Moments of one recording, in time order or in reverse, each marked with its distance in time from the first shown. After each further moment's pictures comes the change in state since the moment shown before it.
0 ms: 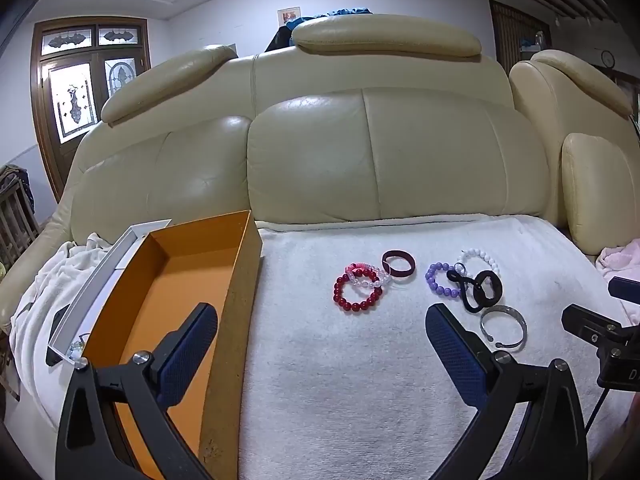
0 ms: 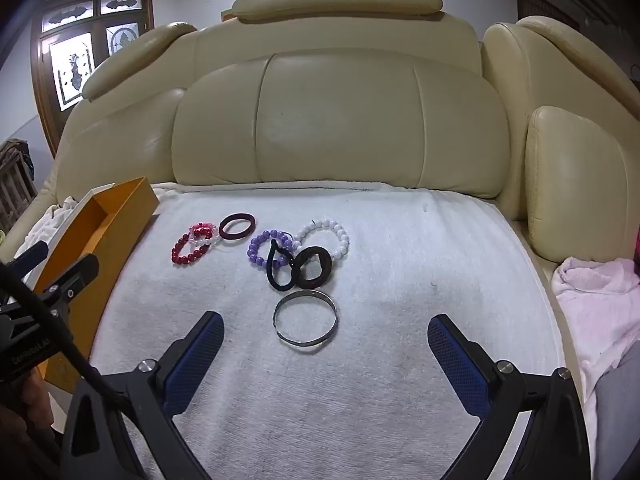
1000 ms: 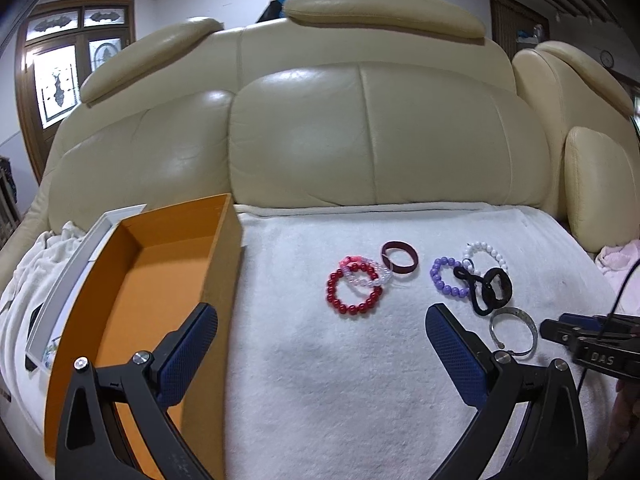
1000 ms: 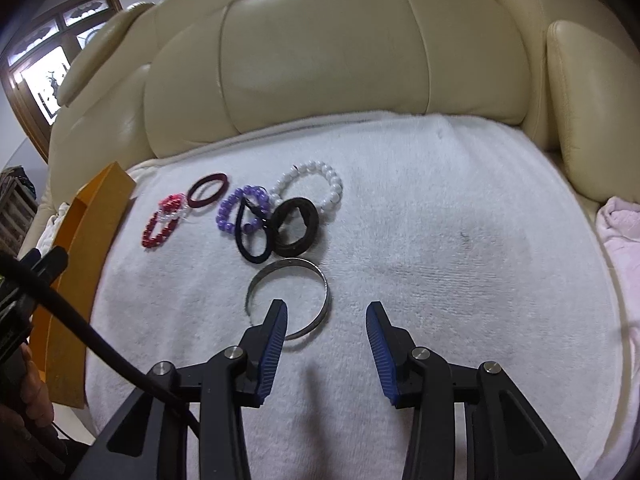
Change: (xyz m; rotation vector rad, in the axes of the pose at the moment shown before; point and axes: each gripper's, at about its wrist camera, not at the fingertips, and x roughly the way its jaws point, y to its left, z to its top) left arm 0.050 -0.002 0.009 -0.004 0.092 -0.054; right arm 0.079 -0.030 -0.006 0.129 0.214 0.089
